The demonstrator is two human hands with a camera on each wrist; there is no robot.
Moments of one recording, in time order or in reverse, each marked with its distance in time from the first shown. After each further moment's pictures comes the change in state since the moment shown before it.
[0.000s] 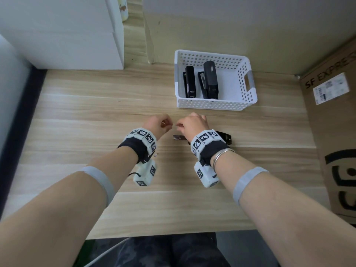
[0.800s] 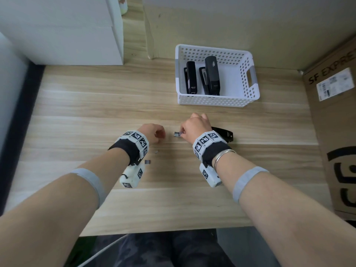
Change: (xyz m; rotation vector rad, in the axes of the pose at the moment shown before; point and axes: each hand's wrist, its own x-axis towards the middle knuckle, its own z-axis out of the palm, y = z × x) left_hand -0.010 -0.024 -0.008 0.325 -0.293 -0.079; right_hand -0.006 0.002 0.010 -0.159 -0.046 -0.016
